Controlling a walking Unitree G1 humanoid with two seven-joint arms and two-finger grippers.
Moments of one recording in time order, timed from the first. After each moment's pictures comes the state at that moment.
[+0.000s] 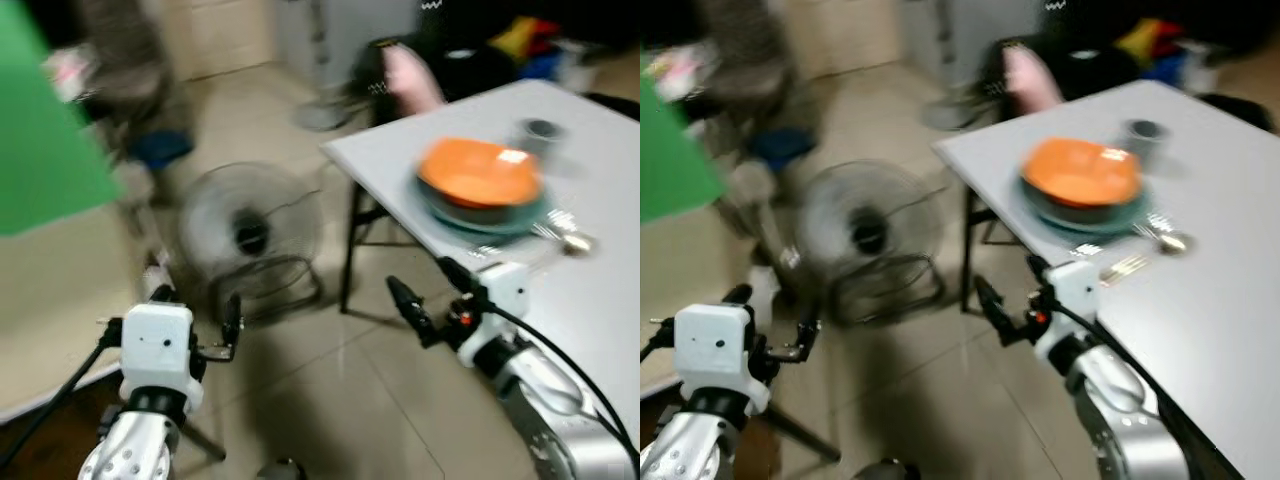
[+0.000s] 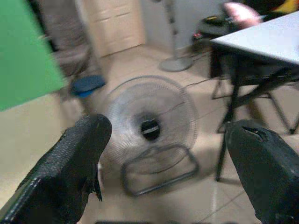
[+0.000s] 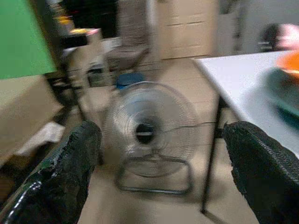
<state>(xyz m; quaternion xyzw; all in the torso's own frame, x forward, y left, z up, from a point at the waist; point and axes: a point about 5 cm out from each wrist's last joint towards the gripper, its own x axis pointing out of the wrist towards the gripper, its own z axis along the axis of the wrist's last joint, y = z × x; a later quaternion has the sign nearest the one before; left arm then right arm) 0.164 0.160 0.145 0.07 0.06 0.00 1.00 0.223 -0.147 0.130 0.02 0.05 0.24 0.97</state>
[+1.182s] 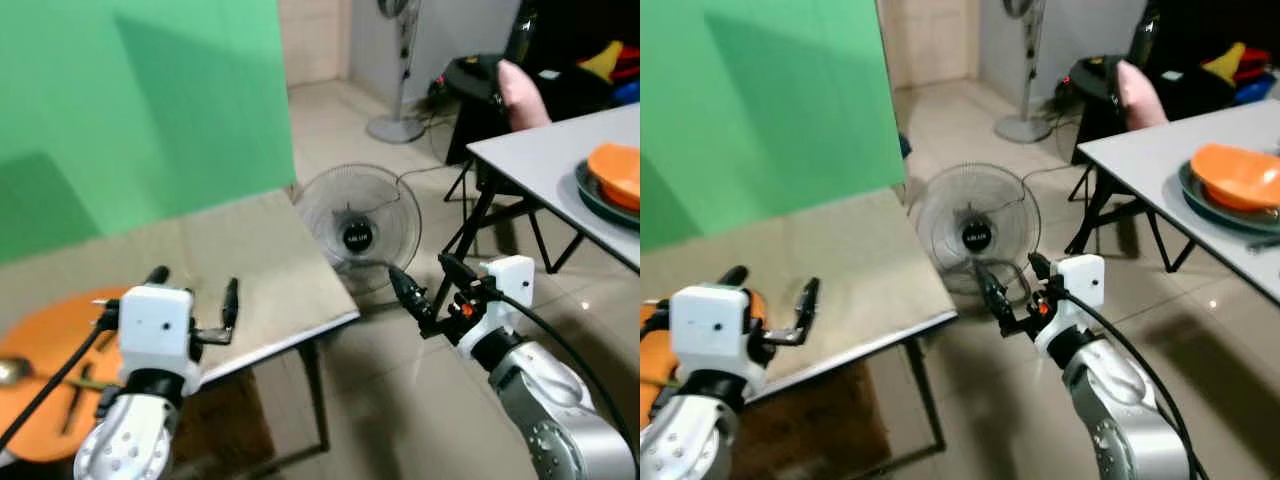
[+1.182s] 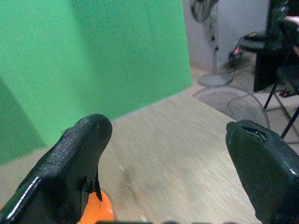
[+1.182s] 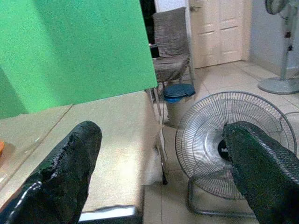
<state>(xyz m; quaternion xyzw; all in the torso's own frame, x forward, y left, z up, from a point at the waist) 0.175 0.160 0.161 0.09 0.03 -0.01 1.00 0.226 -0.149 0.129 0.08 0.07 0.22 0.97</state>
